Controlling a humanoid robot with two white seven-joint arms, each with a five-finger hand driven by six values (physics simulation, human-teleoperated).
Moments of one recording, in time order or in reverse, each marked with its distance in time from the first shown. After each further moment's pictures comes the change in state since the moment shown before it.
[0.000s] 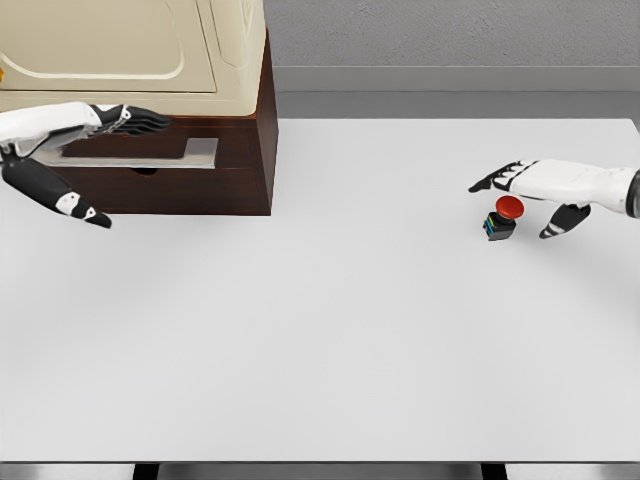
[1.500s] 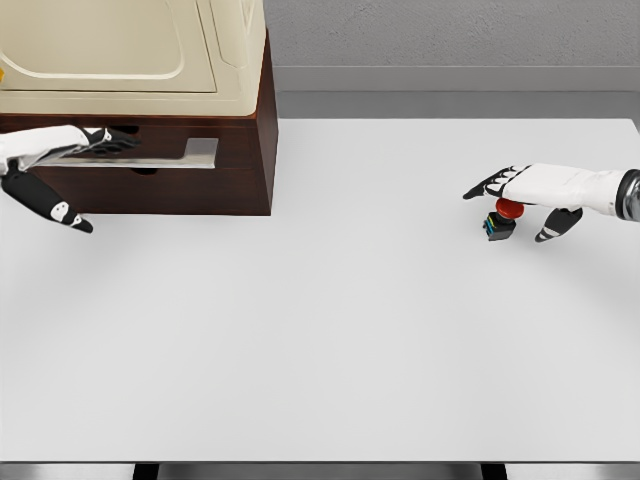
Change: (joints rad) left arm -0.049 -0.017 -0.135 0.076 -0.189 0.151 0.063; right arm -0.020 0.008 0.040 0.004 0.022 0.000 0.000
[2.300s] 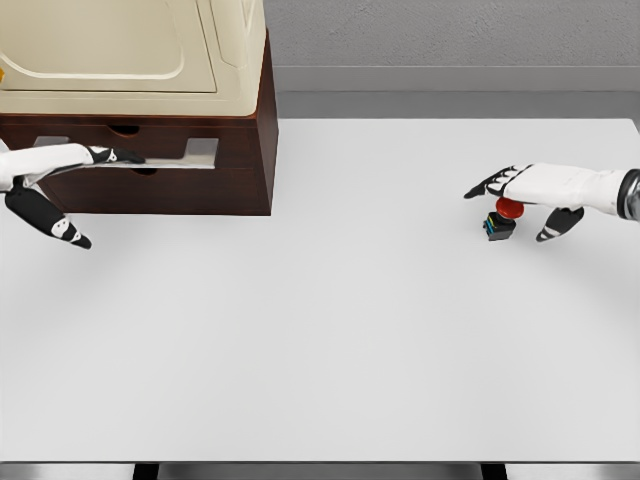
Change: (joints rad) left arm 0.001 0.032 -0.042 -0.042 -0.045 -0.034 0.008; right arm 0.002 -0.002 -0.001 0.000 0.000 0.000 0.000
